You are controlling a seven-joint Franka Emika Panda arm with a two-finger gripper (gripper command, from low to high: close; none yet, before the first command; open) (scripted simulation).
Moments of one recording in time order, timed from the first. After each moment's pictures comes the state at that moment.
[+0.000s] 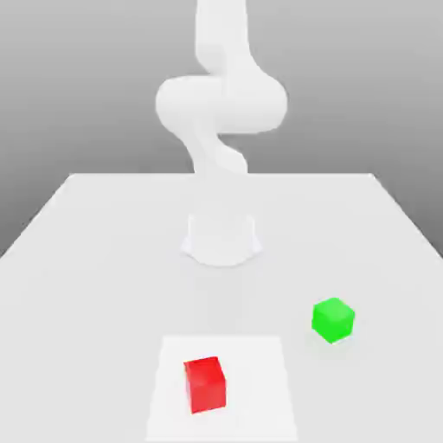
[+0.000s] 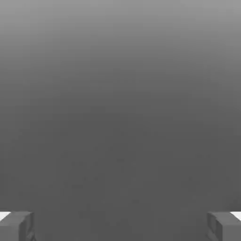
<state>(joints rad) 0.02 -0.71 -0.02 -2.33 0.01 2.34 0.76</state>
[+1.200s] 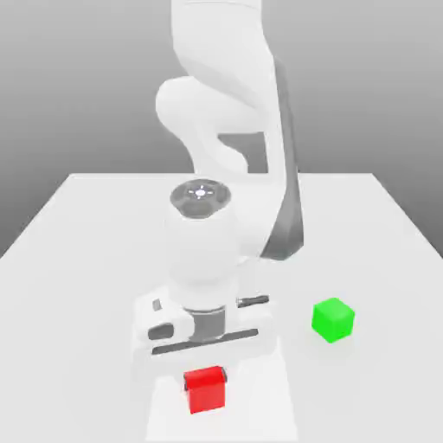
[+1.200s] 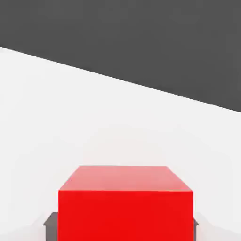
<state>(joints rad) 0.04 0.28 -0.07 -2.61 0.08 2.89 0.41</state>
